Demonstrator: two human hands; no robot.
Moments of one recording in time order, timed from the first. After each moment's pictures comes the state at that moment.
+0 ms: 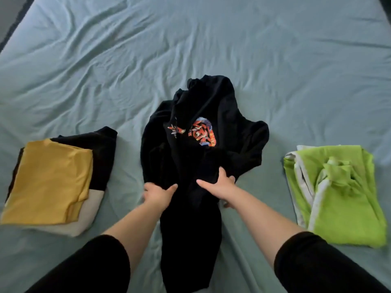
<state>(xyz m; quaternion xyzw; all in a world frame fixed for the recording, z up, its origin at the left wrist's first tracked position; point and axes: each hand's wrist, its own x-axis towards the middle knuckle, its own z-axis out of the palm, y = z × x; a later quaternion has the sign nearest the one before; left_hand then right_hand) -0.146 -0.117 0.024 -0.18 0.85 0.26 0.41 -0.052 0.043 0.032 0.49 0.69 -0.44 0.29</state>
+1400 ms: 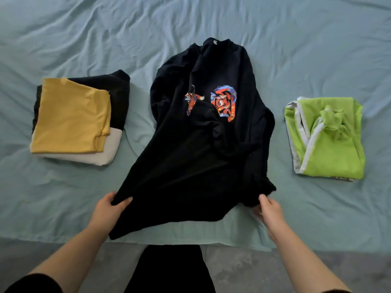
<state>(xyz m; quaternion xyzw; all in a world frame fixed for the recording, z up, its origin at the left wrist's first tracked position) -0.069 -0.379 0.043 -0.11 0.85 0.35 0.38 0.190 -0.061 0.016 0.71 0.46 -0.54 0.02</state>
